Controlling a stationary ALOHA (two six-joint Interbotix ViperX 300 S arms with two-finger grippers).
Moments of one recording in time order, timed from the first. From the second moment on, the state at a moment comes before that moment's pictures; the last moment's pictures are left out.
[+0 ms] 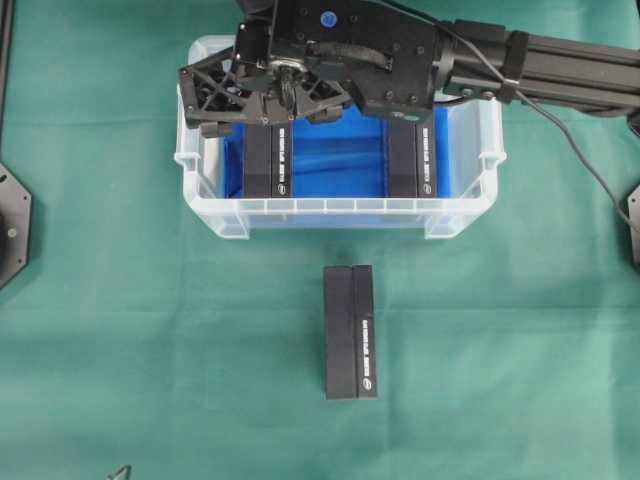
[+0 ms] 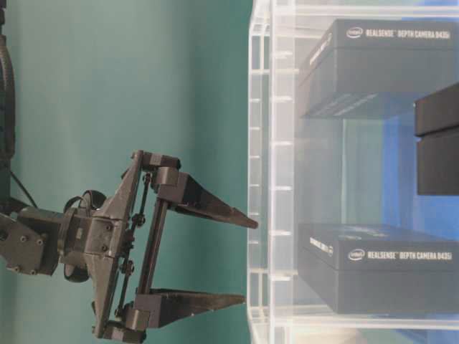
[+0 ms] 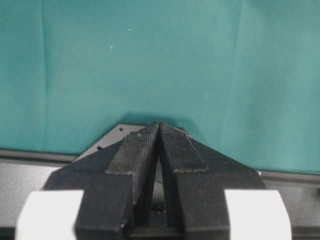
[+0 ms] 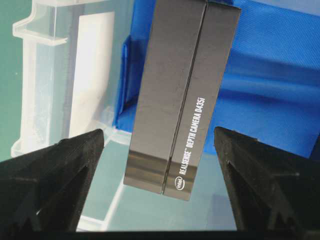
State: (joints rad) left arm -0.02 -0.83 0.50 0.03 1.51 -0.13; right arm -0.14 0.49 -0.60 -0.11 1.37 1.43
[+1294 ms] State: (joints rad) left arm -0.02 -0.83 0.50 0.03 1.51 -0.13; right arm -0.15 0.55 -0.53 -0.13 1.30 1.43
